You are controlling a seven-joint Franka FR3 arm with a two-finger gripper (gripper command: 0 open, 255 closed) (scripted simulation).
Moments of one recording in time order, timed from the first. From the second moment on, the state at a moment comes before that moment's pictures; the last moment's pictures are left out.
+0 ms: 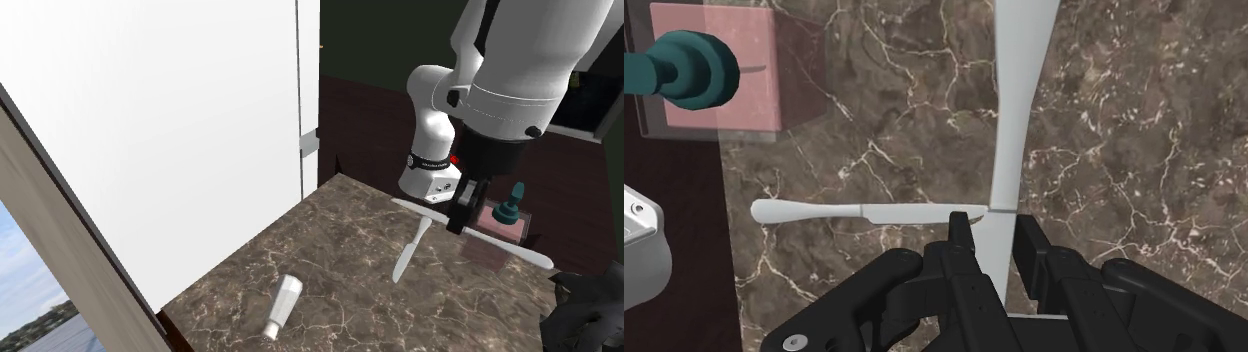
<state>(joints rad) 0.36 -0.34 0.73 -2.35 0.28 2.05 1.74</state>
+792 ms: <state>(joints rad) 0.34 -0.24 0.79 -2.45 0.24 2.24 1.77</state>
